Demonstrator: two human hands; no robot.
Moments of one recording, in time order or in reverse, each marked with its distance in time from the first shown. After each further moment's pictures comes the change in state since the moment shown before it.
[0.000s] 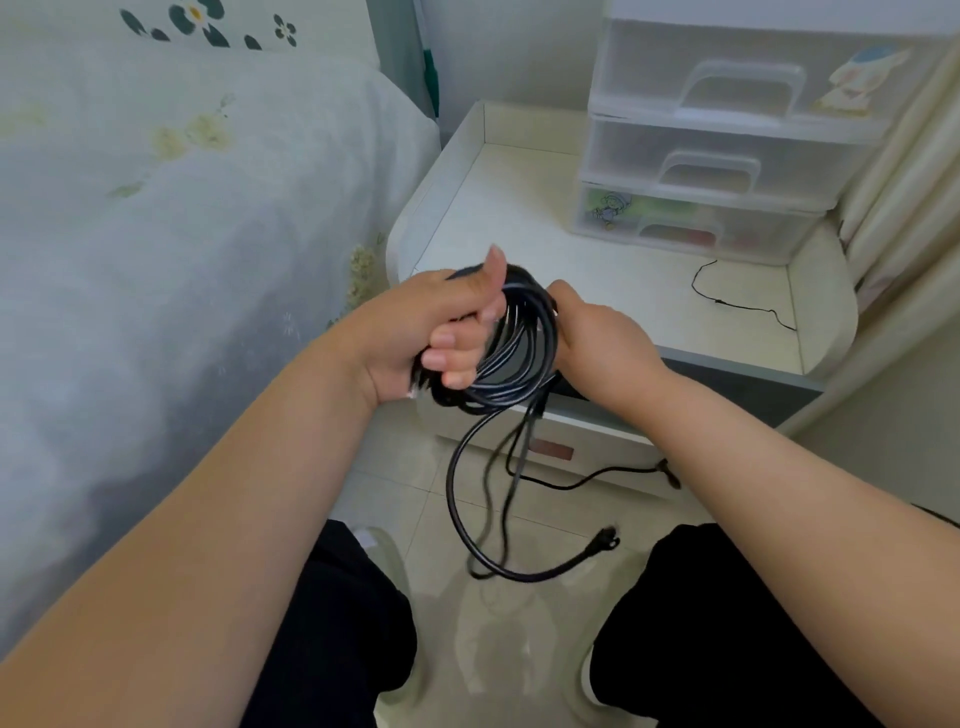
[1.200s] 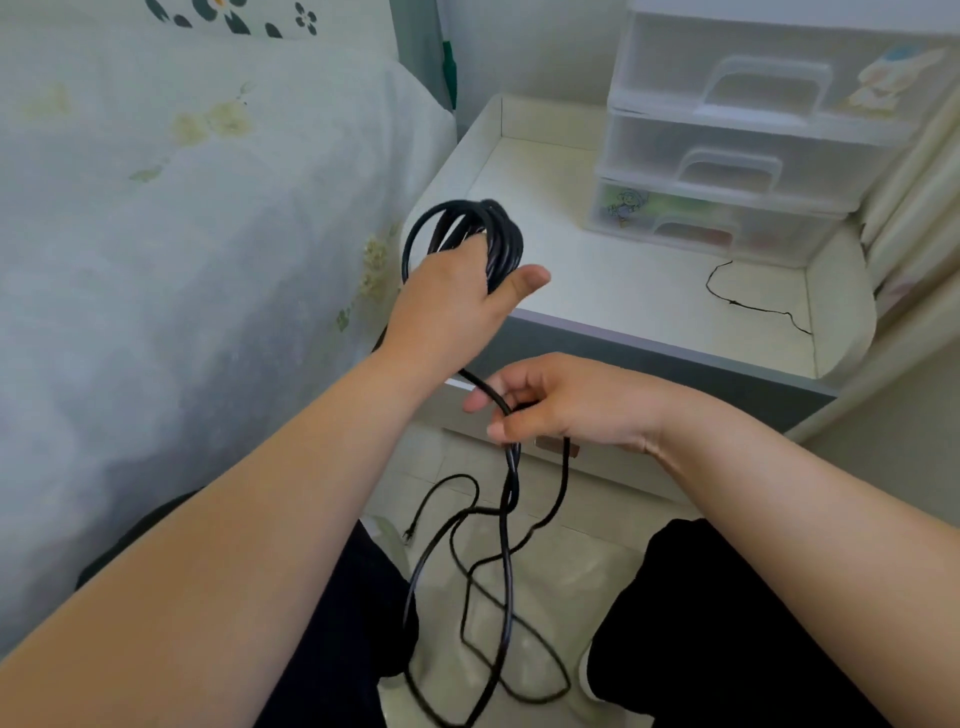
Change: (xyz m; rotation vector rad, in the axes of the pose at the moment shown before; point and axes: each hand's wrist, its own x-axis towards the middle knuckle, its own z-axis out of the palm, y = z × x) left_hand 0.030 -0.021 -0.001 1.127 0.623 0.438; right_hand -0.028 -0.038 -0.016 0.737 -0.718 0.035
